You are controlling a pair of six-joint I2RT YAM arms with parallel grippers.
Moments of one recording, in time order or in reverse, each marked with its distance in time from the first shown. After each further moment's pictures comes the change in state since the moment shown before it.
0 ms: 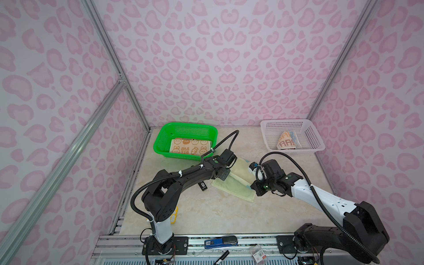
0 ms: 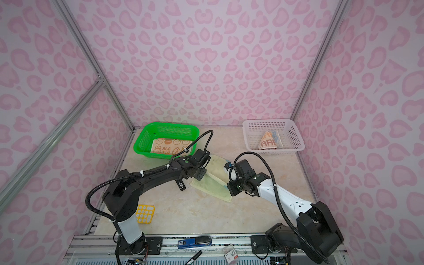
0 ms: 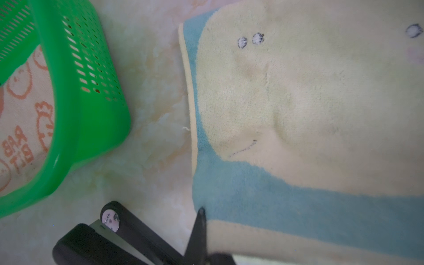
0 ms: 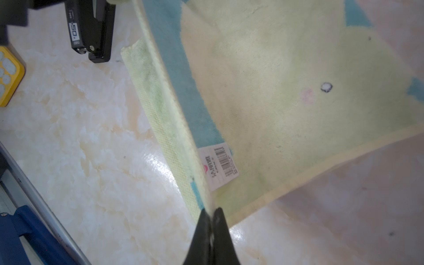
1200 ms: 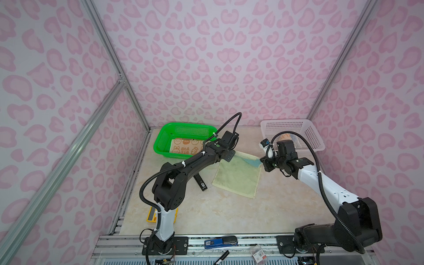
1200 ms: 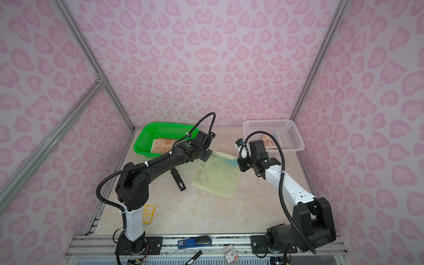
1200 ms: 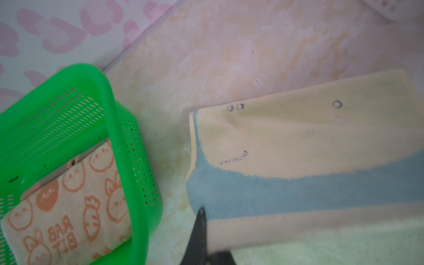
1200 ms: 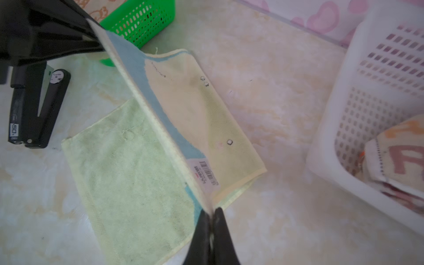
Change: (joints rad) left arm 0.086 0.156 0.326 0.023 0.077 0.150; right arm -0.267 0.067 0.188 0.095 0.026 -0.249
